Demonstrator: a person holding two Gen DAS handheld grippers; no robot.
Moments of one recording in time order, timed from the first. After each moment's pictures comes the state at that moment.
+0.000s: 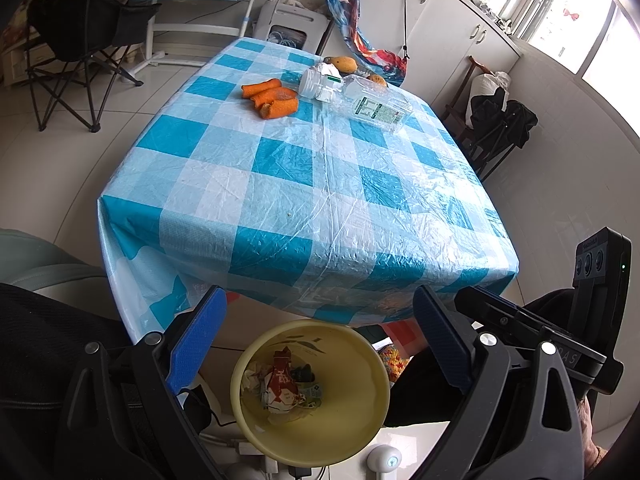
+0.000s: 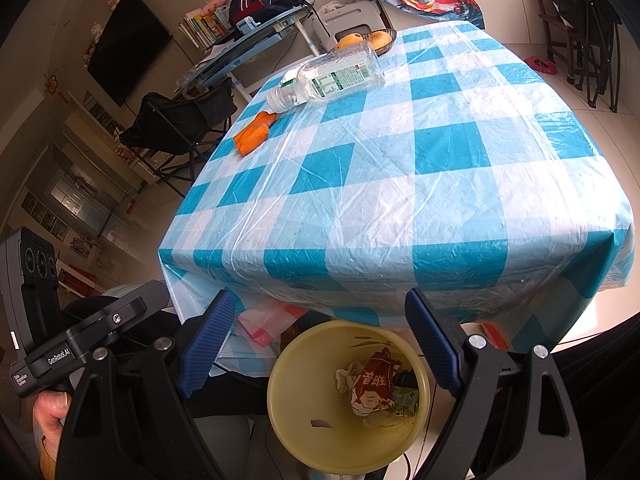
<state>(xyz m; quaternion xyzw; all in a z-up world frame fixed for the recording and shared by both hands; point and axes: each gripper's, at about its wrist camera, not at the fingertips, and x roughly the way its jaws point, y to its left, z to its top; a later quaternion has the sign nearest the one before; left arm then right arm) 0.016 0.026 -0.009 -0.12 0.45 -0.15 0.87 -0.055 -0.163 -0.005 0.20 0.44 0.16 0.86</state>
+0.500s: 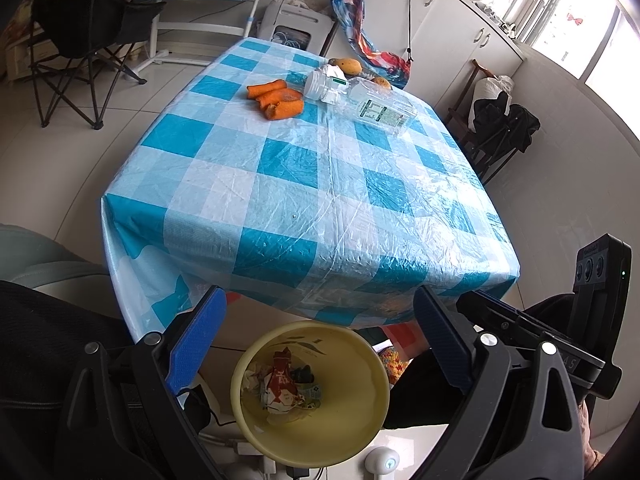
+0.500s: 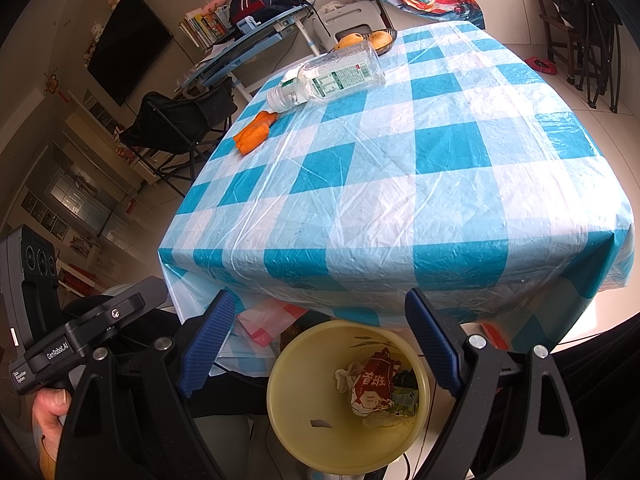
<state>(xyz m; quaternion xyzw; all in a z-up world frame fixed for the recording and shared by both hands) 0.017 0.030 -0.009 -0.12 0.45 -0.14 0.87 -0.056 -0.163 -0.005 0.20 0.44 0.16 0.86</state>
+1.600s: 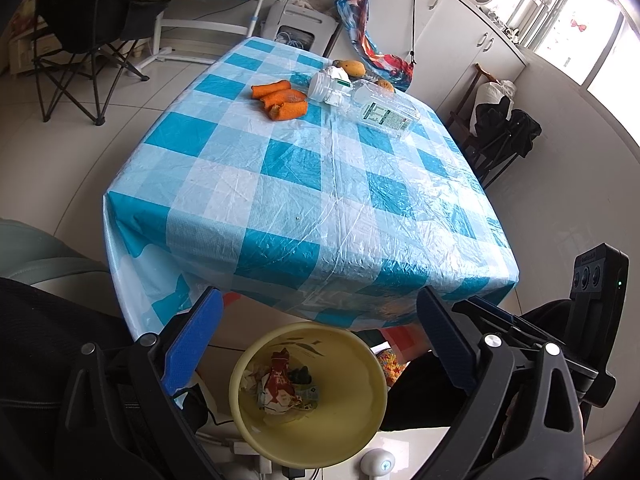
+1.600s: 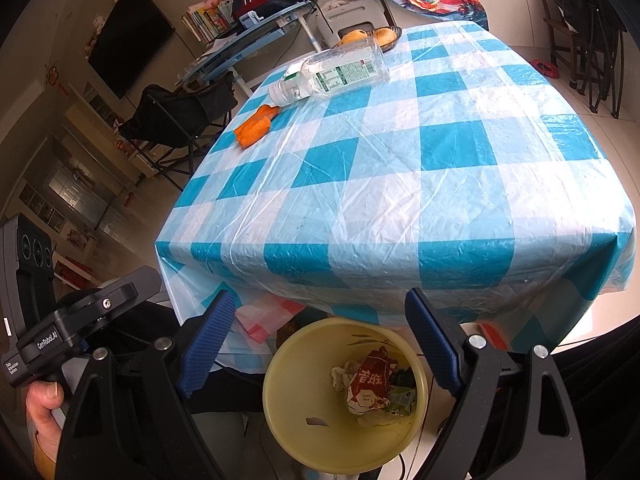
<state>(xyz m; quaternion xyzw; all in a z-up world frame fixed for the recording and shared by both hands) 0.020 0.034 -0.008 -0.13 0.45 -0.14 0.87 -0.055 -0.159 -0.008 0.18 0.44 0.16 0.86</state>
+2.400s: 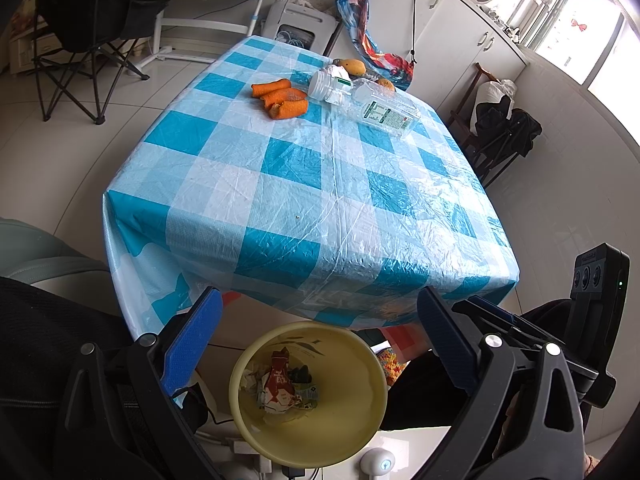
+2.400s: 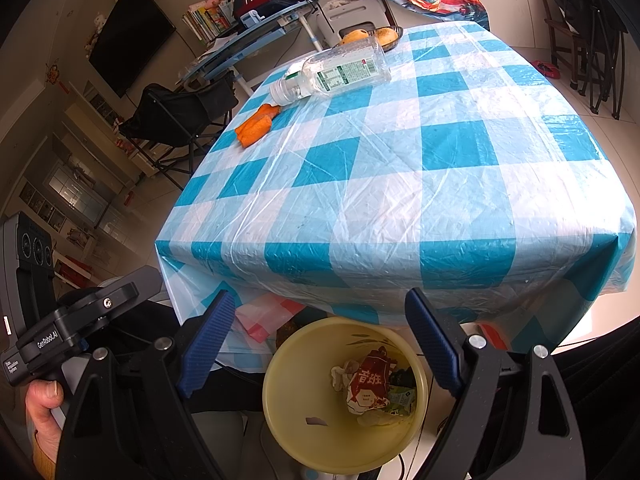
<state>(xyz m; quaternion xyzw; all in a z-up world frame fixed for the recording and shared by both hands) 0.021 0.034 -0.009 -0.13 0.45 -0.14 0.87 -0.055 -0.157 -0.007 0.18 0.44 0.16 0.86</state>
